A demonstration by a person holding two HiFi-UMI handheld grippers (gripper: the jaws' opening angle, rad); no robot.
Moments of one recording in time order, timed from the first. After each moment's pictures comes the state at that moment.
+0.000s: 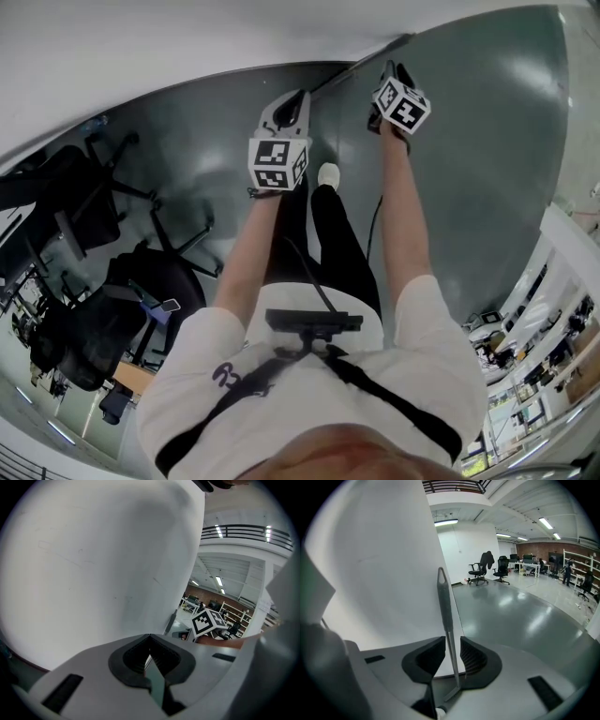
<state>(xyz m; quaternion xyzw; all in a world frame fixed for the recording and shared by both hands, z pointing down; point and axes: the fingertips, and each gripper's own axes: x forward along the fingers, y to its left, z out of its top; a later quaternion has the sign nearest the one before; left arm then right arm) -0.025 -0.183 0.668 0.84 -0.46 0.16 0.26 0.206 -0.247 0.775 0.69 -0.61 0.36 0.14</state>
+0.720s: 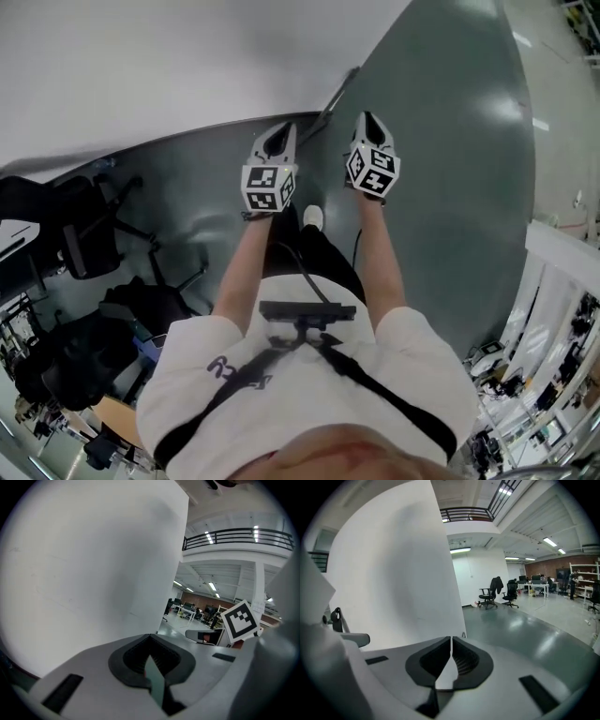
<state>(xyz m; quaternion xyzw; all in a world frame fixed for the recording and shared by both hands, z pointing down) 0.003 -0.138 0.552 0.85 -0.46 0.12 0.21 0.189 -0.150 0.579 0.69 -0.68 0.25 0.08</state>
